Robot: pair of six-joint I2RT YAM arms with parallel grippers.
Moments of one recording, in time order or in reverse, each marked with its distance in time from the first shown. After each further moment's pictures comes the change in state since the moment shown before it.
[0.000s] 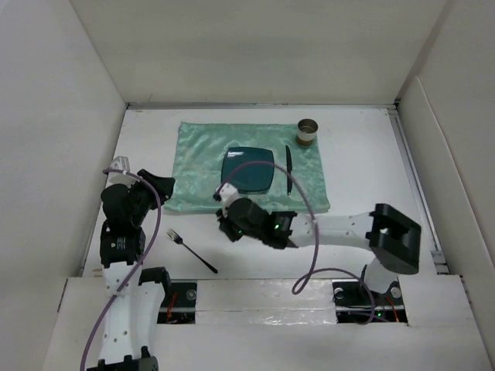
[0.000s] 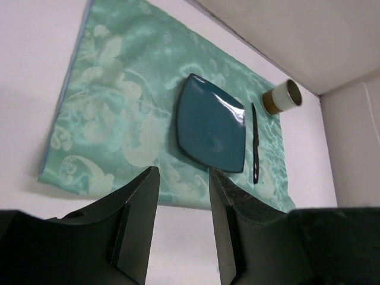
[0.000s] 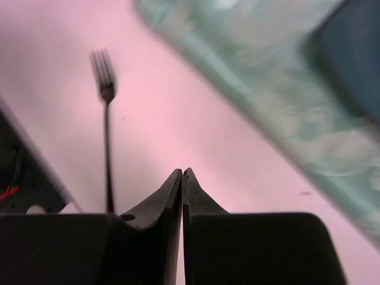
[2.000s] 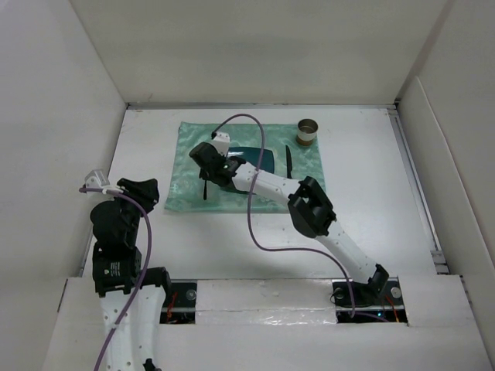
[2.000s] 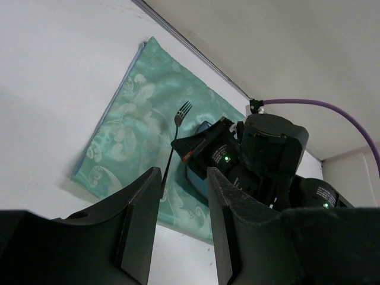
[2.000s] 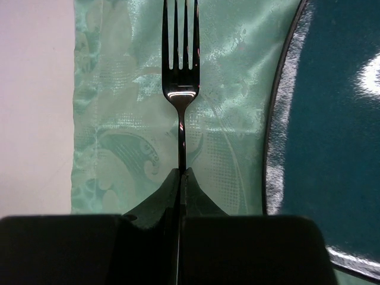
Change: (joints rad) left arm -0.003 -0.160 0.099 -0.174 -0.266 -0.090; right arm -0.188 0.875 1.140 -0.474 0.303 0.519
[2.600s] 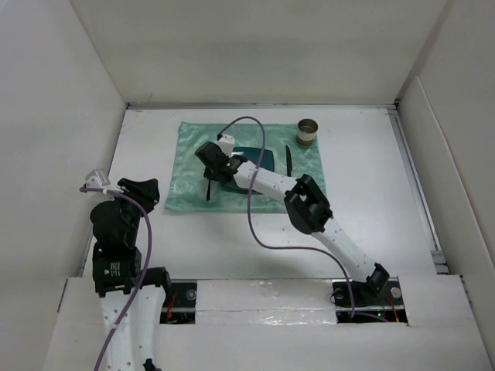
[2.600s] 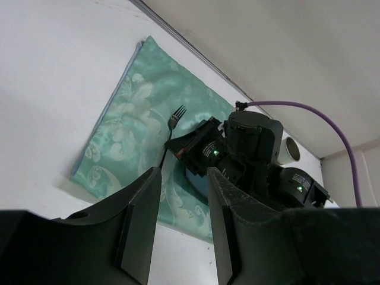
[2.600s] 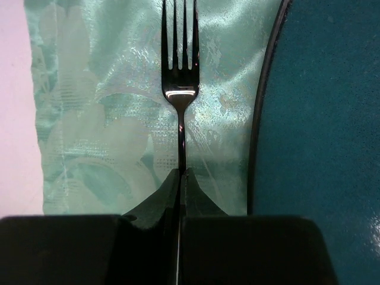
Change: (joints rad) left arm 0.000 -0.004 0.000 0.002 0.016 0.004; right arm -0.044 0.094 0.064 -0.013 -0.055 0.054
